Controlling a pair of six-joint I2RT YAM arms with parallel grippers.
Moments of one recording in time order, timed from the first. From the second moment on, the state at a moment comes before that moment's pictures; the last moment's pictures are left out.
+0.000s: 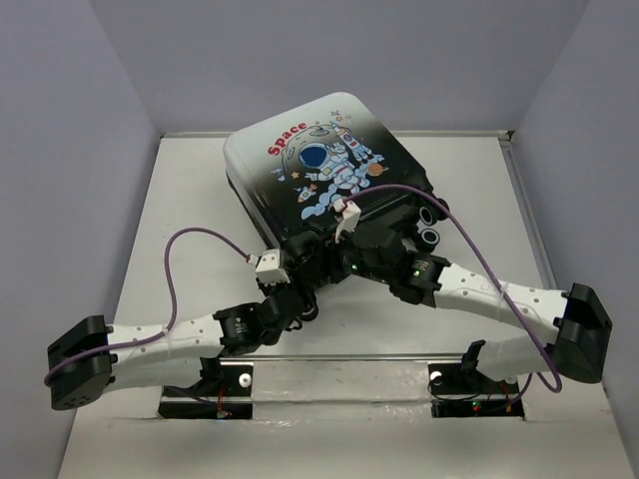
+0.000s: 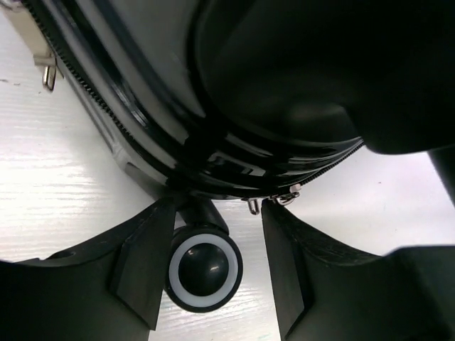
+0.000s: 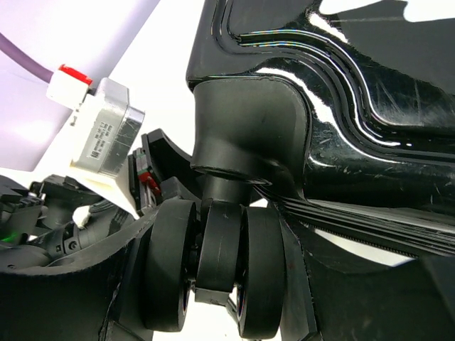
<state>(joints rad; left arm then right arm) -1.20 0.96 0.37 0.00 -0.81 -0.97 1.04 1.32 0.99 -0.03 -0.01 0.54</state>
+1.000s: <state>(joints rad) -1.29 1.11 0.44 0.08 -0.92 -0.92 1.03 1.26 0.90 0.07 -0.01 0.55</state>
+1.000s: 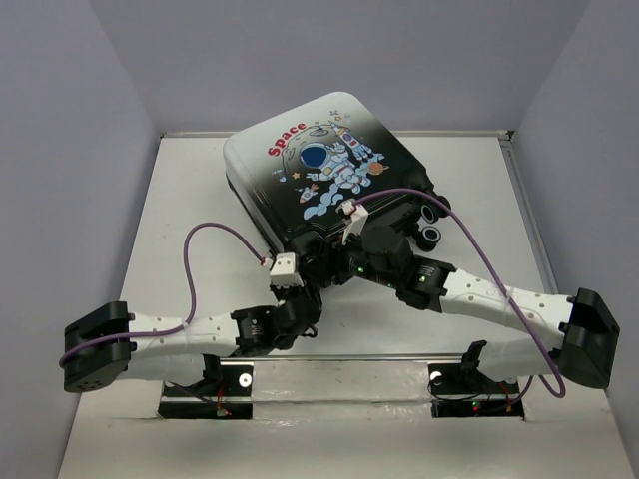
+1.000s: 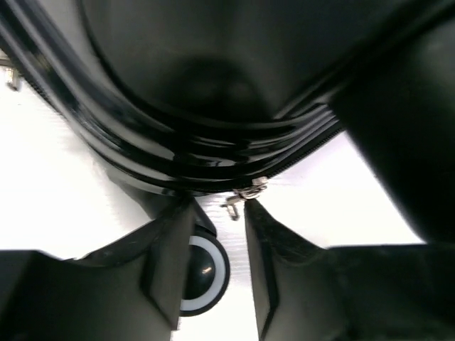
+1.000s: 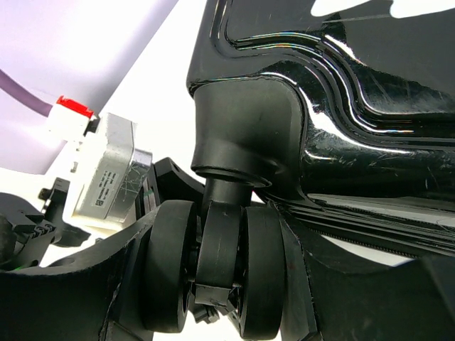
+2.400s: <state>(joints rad) -1.48 1.06 0.47 0.15 -0.96 -0.89 1.04 1.23 0.87 0.09 0.03 0.56</state>
